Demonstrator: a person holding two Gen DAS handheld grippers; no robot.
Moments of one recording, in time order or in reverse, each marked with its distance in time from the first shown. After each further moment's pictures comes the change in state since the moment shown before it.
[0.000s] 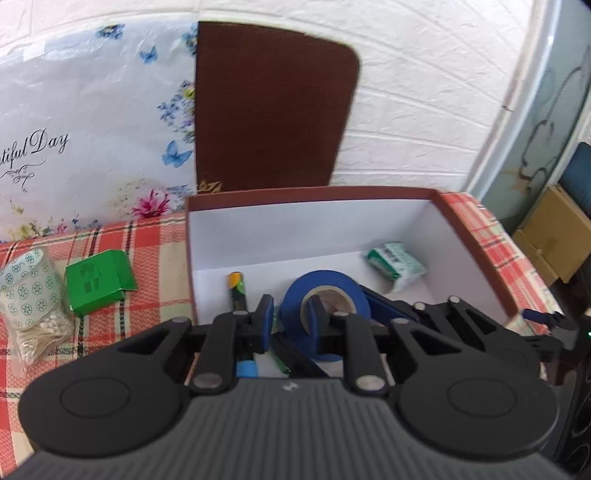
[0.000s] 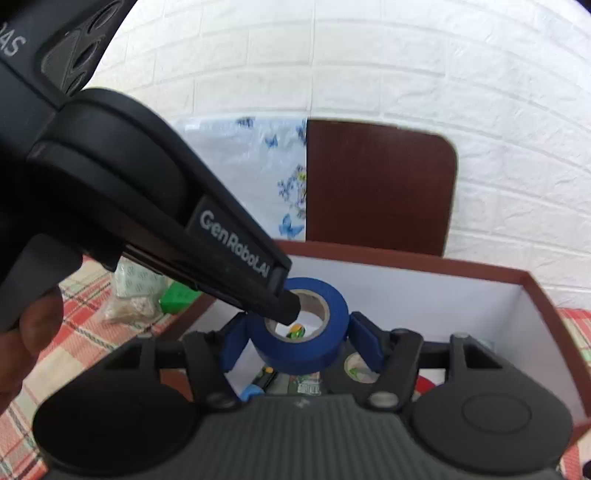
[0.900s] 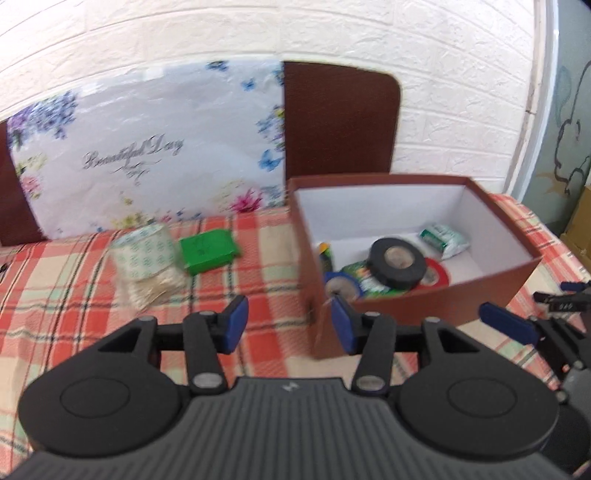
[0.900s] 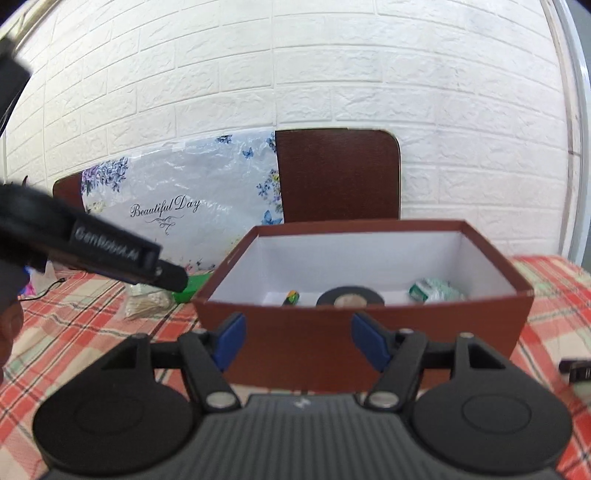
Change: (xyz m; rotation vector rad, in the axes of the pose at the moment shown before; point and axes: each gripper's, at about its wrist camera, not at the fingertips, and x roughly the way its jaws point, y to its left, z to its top) left arm -0.086 0.032 -0.077 0.023 -0.125 0.209; right arm -0.095 0.013 -0.031 0.158 -0.029 -0.093
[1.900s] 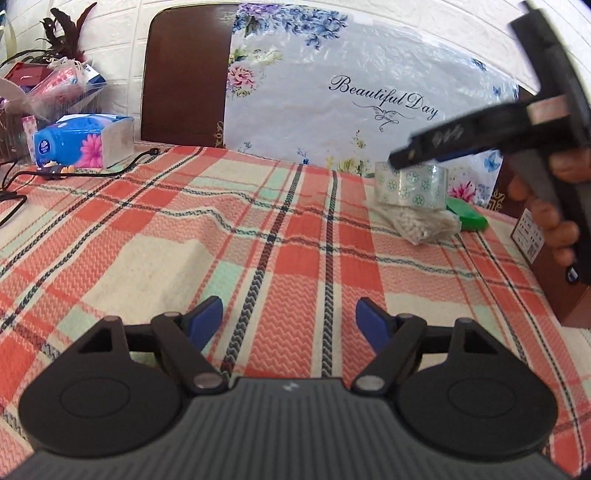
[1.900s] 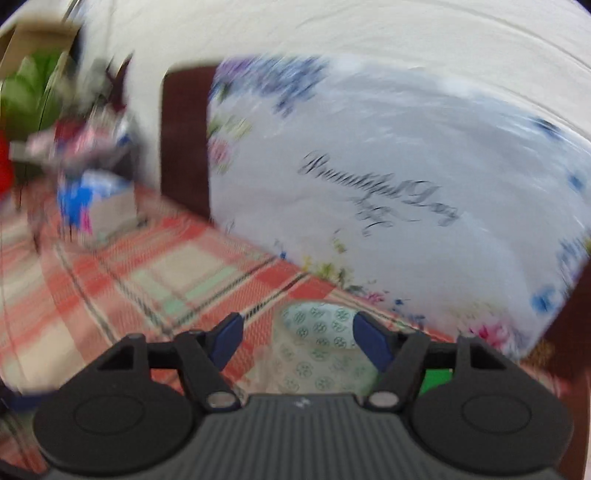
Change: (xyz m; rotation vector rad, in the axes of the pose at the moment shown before) left arm 0.025 0.212 -0.132 -0.312 -0.131 0.213; right arm 0.221 0.245 0.071 -0.493 0.233 0.328
